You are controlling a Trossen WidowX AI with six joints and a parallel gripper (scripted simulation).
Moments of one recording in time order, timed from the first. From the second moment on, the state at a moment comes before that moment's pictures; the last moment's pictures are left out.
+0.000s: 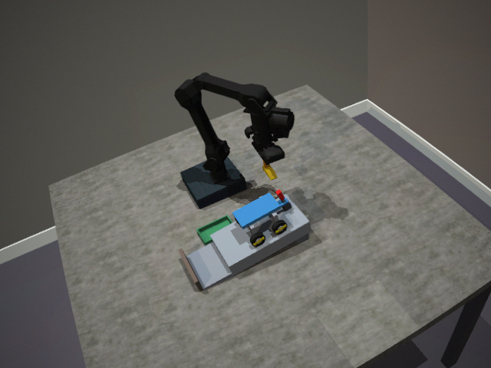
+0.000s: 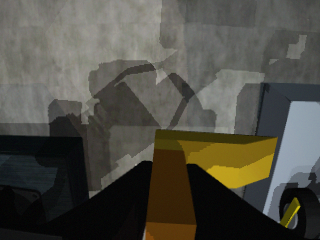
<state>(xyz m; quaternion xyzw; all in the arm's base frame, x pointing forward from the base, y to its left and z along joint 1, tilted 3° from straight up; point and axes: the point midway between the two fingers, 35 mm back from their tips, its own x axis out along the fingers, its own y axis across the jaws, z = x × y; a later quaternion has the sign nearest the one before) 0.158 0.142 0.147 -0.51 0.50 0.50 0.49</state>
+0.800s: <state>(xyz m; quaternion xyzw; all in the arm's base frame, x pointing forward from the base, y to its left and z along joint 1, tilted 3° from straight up) 0.162 0.144 0.155 -0.39 0.60 0.37 0.59</state>
